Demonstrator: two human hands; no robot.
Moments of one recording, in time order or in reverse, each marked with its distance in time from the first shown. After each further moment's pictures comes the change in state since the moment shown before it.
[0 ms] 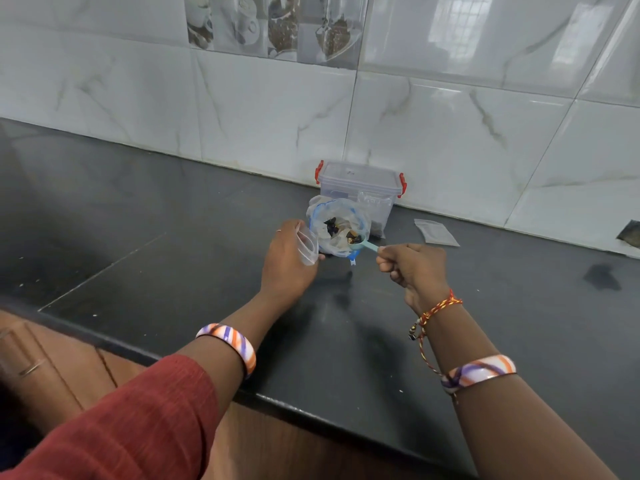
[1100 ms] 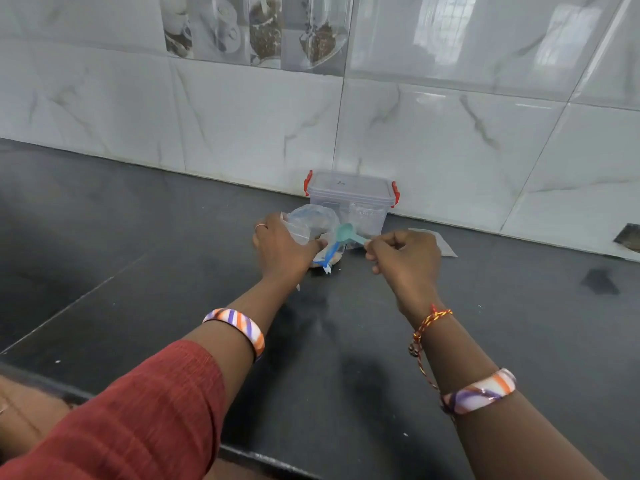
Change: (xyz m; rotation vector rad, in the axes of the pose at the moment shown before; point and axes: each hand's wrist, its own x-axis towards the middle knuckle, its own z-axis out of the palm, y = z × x) left_hand 0.062 0.010 0.022 -0.010 0.072 -0.213; right_hand 0.013 -0.021 0.018 -0.323 0.136 -0.415
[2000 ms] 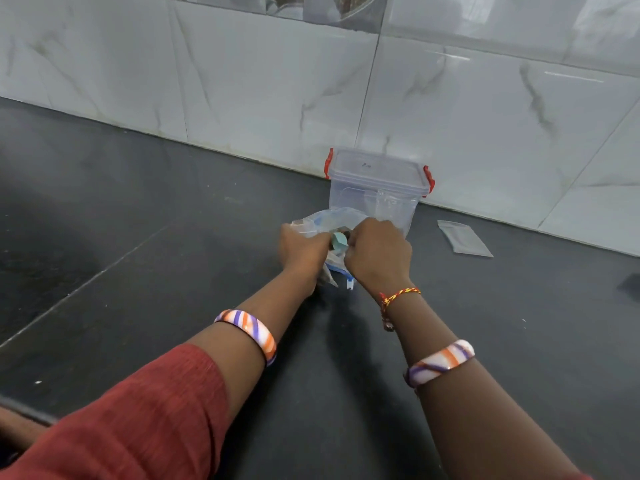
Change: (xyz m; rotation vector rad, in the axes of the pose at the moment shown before) left_hand 0.028 -0.018 0.022 -0.470 -0.133 -0.468; right_hand 0.020 -0.011 0.080 -0.879 -0.265 -0.298
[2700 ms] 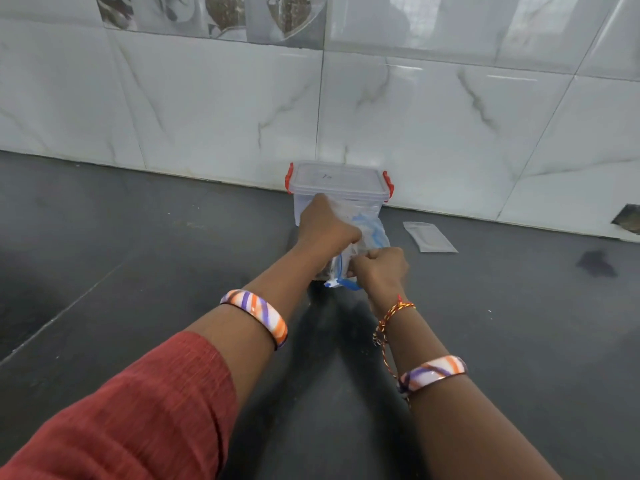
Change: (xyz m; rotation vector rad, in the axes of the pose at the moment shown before) left_hand -0.022 0.058 0.053 0.546 -0.299 0.434; right_hand 0.011 0.054 0.026 0.892 0.033 0.656
